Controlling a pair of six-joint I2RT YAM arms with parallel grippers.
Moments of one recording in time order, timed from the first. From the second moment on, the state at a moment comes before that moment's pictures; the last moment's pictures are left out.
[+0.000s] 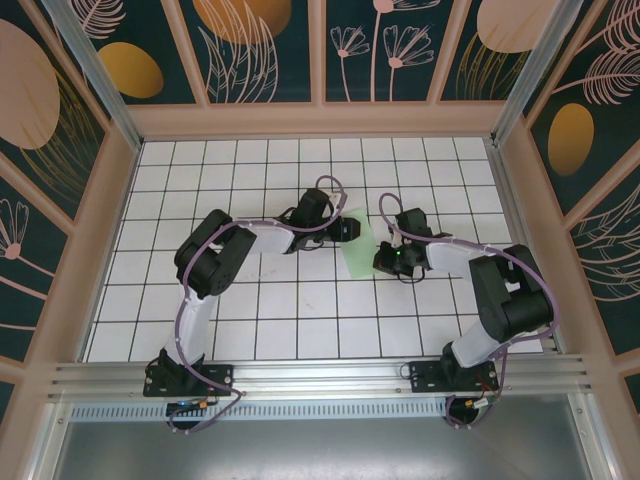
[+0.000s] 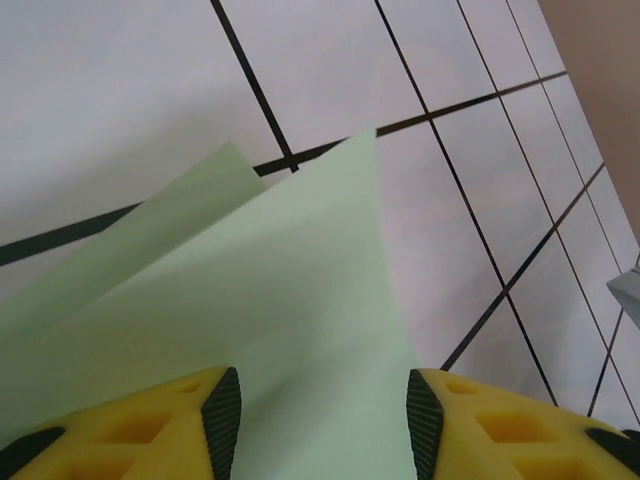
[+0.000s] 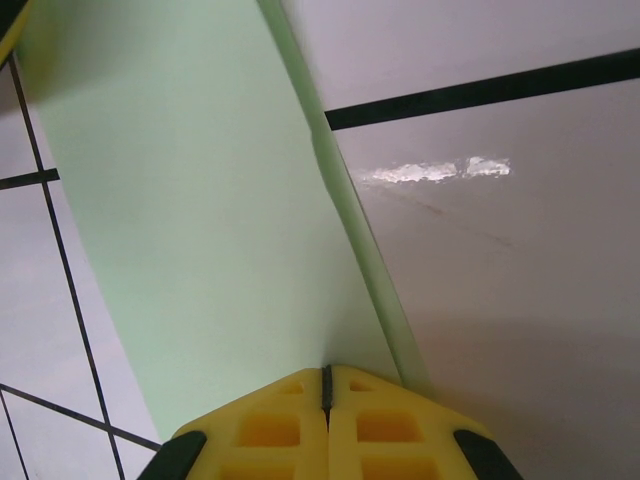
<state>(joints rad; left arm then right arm) -0.67 2.17 1.26 0.28 0.38 -0.60 0.35 1.58 0.71 -0.26 -0.36 0.55</state>
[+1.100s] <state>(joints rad) -0.61 2.26 1.52 0.00 0.23 -0.49 0.35 1.59 0.71 -0.25 -0.34 0.54</state>
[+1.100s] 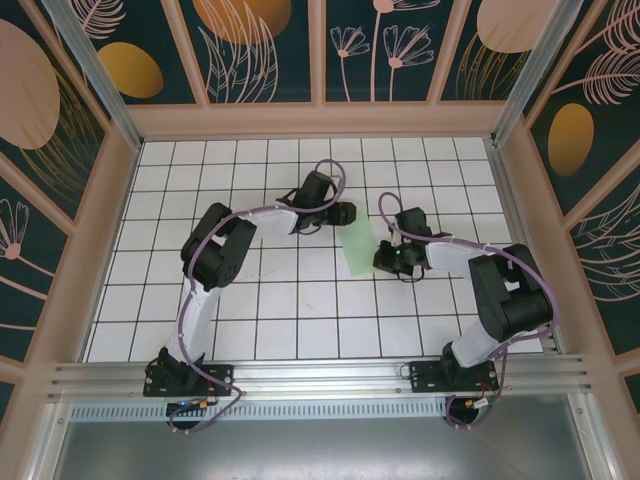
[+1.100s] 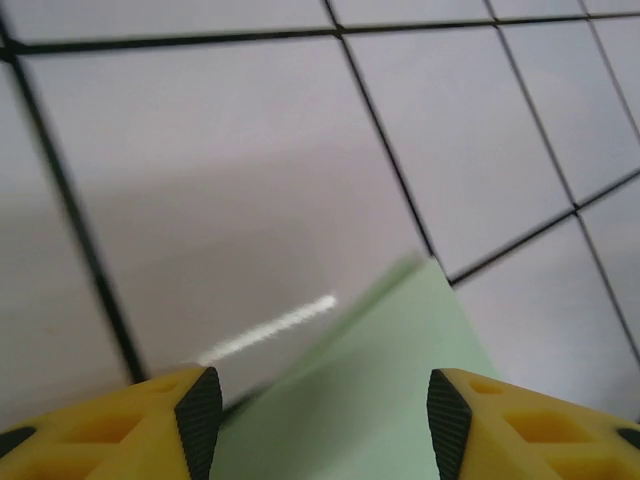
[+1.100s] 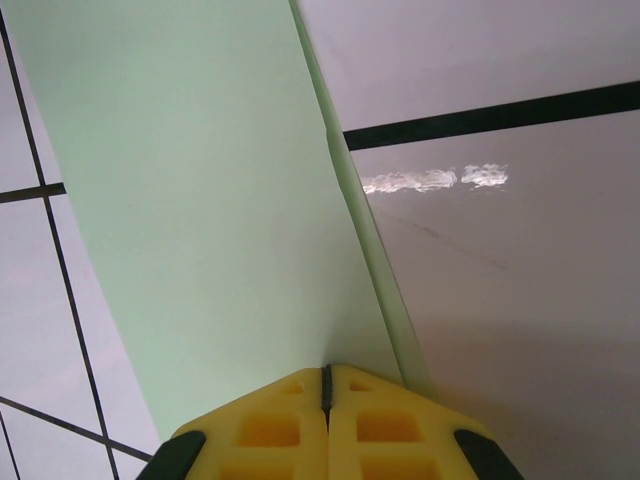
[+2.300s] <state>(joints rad) -0.69 1.70 0.74 0.50 0.30 -0.78 0.27 1.66 0.84 -0.23 -0.34 0.44</state>
